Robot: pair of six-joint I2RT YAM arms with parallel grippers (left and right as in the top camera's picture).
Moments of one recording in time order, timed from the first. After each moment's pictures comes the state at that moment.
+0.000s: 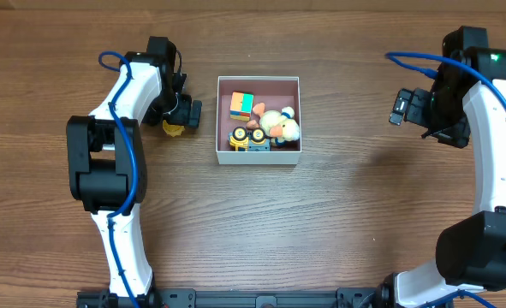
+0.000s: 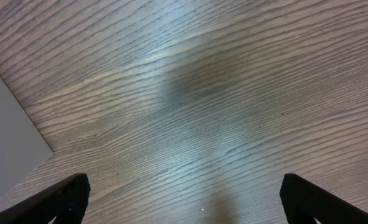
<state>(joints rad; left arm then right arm) -0.07 2.23 1.69 -0.99 0.03 0.01 -0.12 1.75 1.70 -1.44 0.01 0.25</state>
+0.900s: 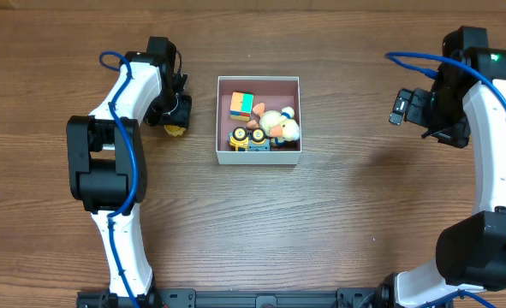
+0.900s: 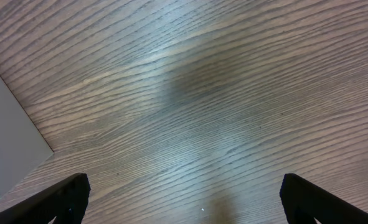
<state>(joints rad) -0.07 2.23 1.69 -1.00 0.03 0.03 -0.12 1.75 1.70 -1.44 0.01 0.25</state>
